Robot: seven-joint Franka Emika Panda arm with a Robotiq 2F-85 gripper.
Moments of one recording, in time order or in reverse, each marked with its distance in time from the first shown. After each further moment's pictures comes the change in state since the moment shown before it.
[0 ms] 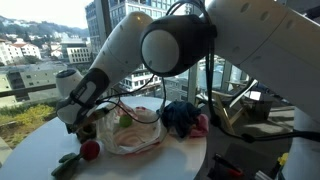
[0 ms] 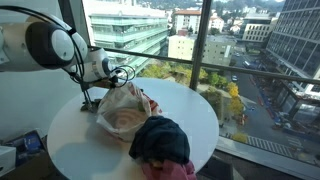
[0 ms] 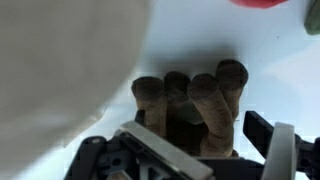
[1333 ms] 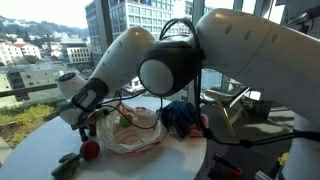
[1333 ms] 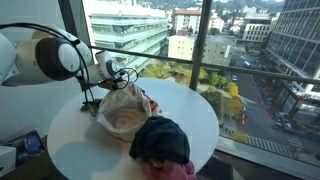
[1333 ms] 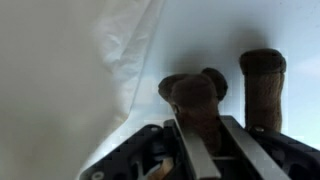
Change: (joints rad) arm 0.008 0.120 -0.073 0.181 0.024 -0.105 0.122
